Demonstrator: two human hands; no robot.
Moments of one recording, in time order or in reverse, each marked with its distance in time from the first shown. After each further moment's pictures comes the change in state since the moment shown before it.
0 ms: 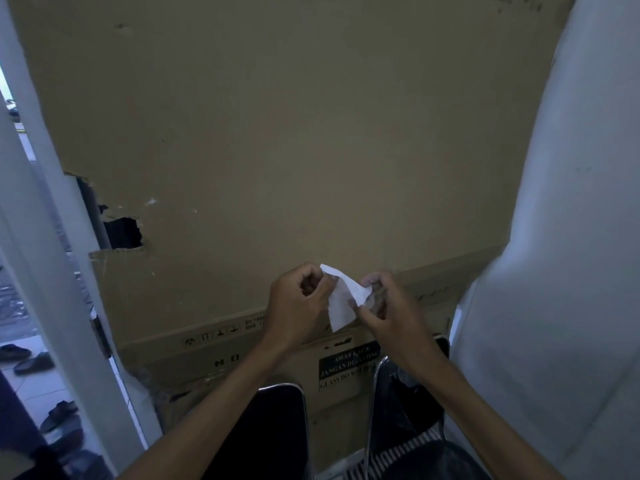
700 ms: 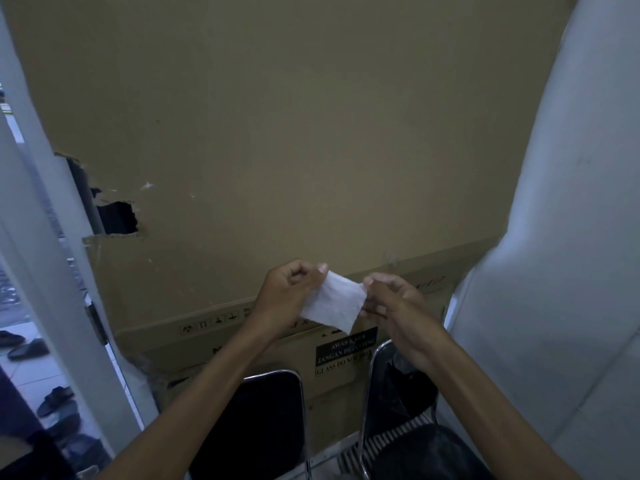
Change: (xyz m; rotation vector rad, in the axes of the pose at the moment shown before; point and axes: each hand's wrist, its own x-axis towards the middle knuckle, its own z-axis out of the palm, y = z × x) left_hand -0.002 -0.004 -0.018 -0.277 -0.162 -0.357; right_hand 0.002 -0.004 0.000 0.764 -0.010 0.580
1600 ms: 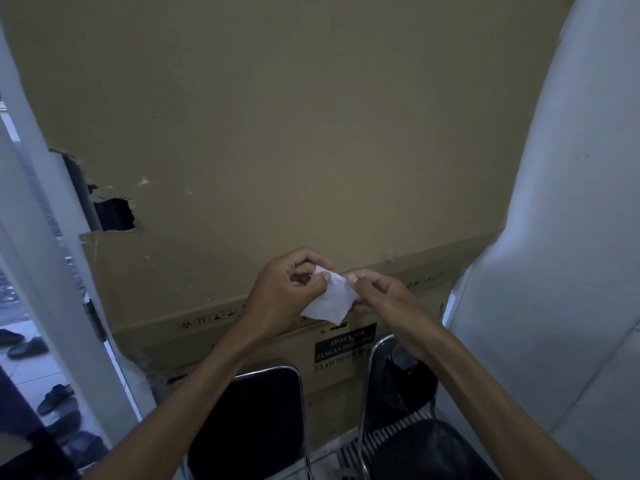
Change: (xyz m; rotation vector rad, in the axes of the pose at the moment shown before) left_hand -0.012 0.012 -0.005 0.327 -0.020 0.302; right_hand -0.001 -0.007 0.003 -0.433 -0.169 -0.094
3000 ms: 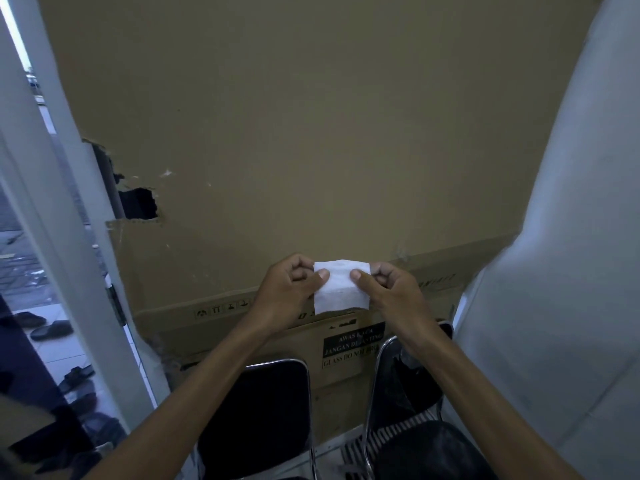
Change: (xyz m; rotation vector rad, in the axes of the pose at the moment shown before) left_hand -0.006 -0.018 -0.003 -0.217 0.057 -0.278; right_hand -0.002 0.001 0.018 0.091 0.135 -0.117
